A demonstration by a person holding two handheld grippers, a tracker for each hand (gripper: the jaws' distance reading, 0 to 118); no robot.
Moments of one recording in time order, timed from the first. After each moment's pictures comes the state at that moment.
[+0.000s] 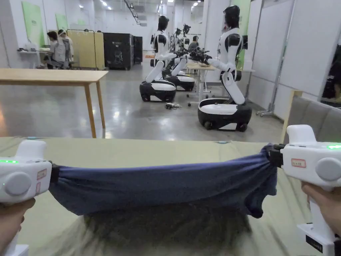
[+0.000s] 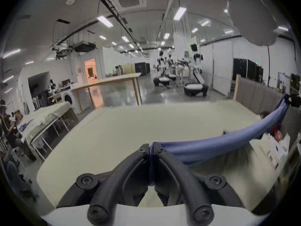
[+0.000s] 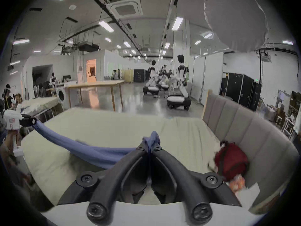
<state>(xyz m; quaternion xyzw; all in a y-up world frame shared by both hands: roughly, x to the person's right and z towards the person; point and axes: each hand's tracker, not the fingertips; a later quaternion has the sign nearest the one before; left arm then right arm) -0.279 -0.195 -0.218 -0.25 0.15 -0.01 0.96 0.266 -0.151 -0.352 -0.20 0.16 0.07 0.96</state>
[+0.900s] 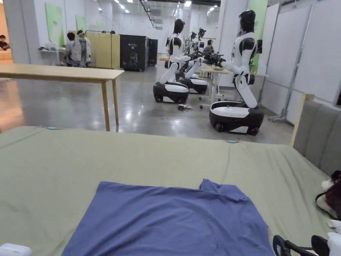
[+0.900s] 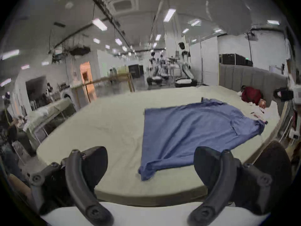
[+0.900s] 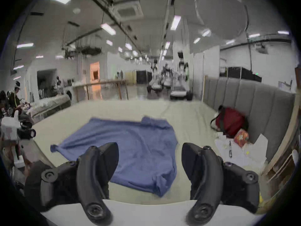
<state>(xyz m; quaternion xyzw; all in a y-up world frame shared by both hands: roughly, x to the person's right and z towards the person) -0.192 -0.294 0.021 -0.18 0.14 -0.05 0.97 0.298 -0.273 -0.138 -0.12 0.17 0.02 0.98</state>
